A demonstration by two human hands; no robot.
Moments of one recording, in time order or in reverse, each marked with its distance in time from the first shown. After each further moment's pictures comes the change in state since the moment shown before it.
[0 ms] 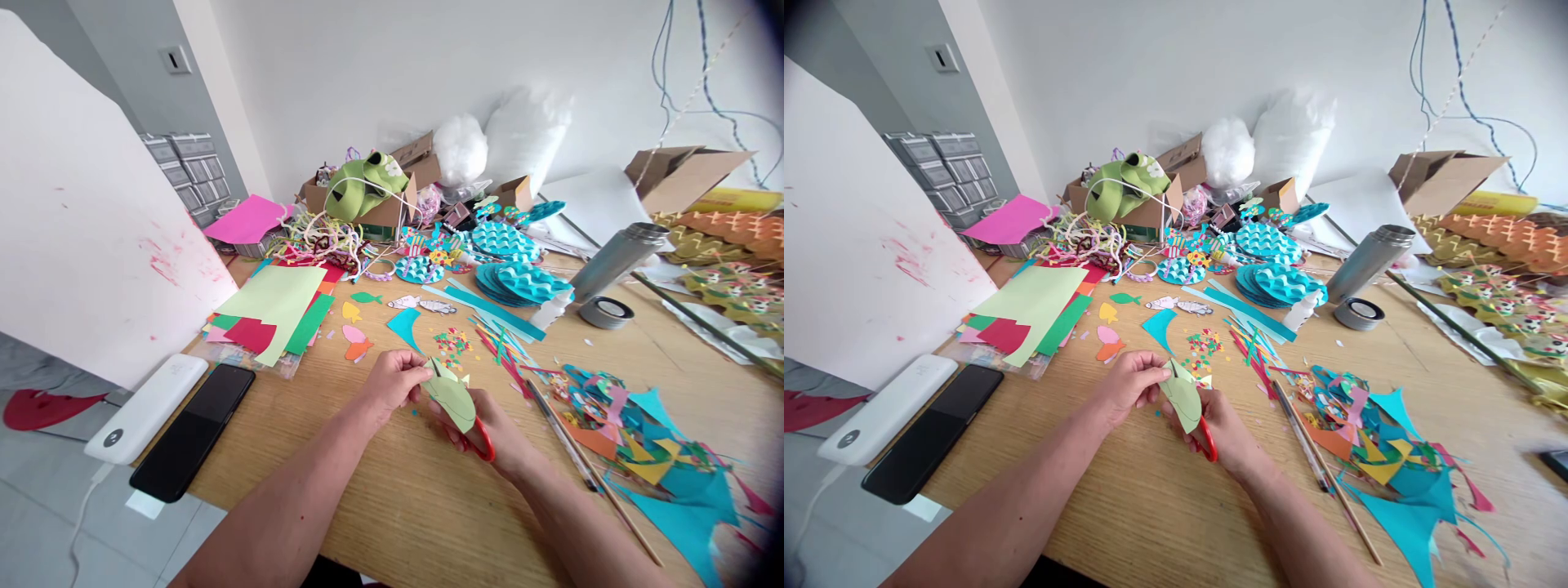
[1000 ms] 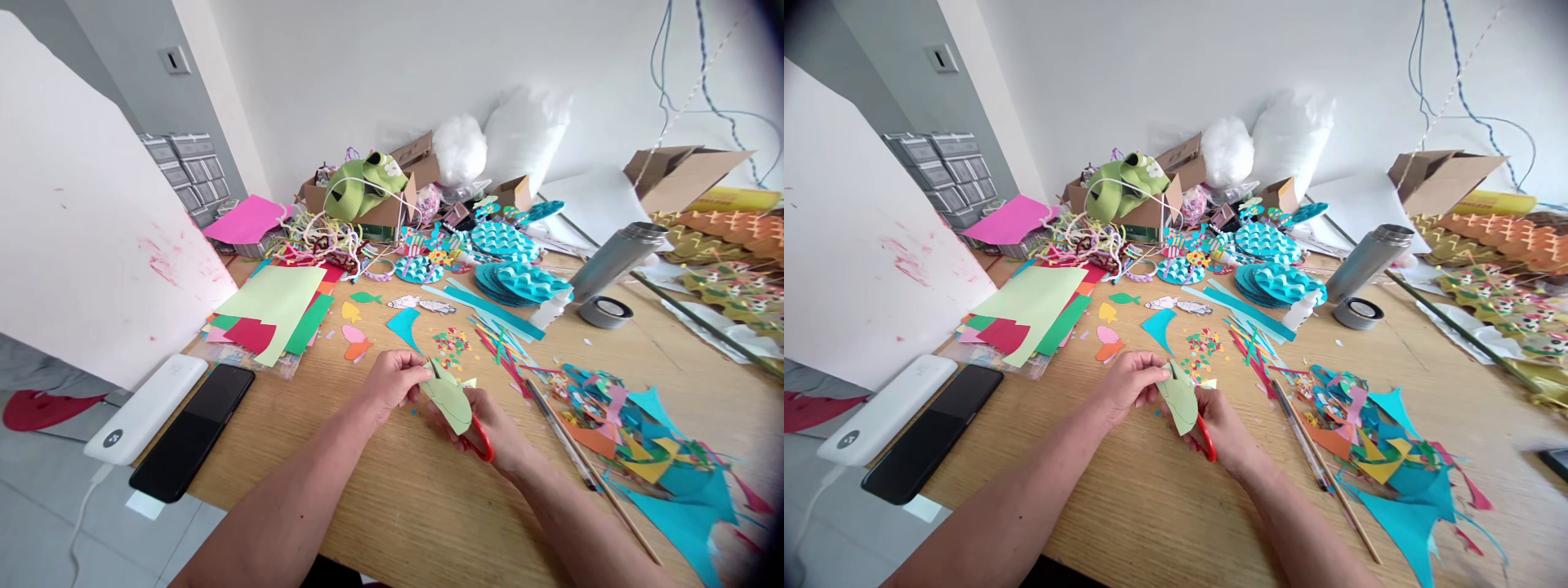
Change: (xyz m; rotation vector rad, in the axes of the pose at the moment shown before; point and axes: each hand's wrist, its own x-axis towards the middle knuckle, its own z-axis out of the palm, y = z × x) left_hand 0.003 -0.002 -0.002 -0.003 0.000 -0.019; right_hand 0.004 0.004 0.001 0.079 0.007 -0.008
